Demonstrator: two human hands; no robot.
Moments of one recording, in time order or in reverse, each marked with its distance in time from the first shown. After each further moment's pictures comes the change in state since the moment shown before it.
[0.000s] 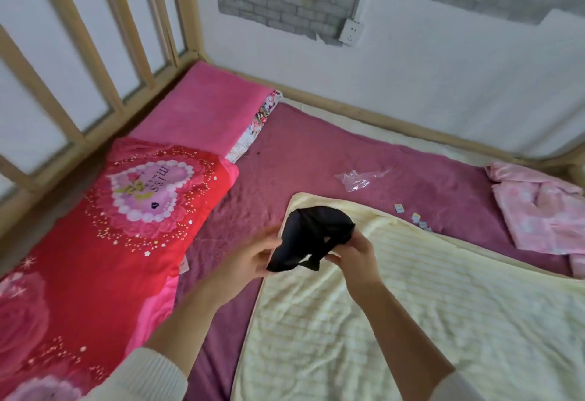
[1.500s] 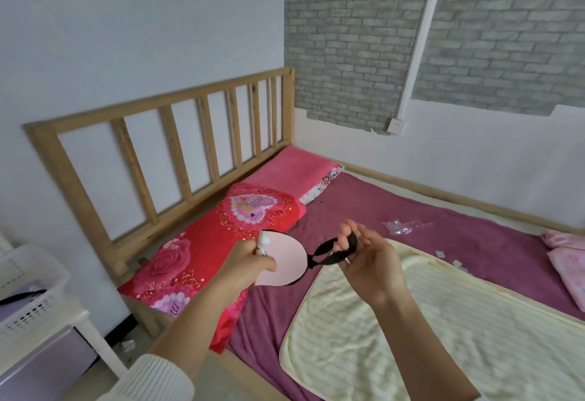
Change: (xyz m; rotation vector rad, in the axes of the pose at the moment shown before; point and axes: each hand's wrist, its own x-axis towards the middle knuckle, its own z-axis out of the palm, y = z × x) left_hand -0.319 -0.035 0.119 0.254 0.676 0.243; right_hand -0.290 -0.042 -0.034 0.849 -0.600 0.095
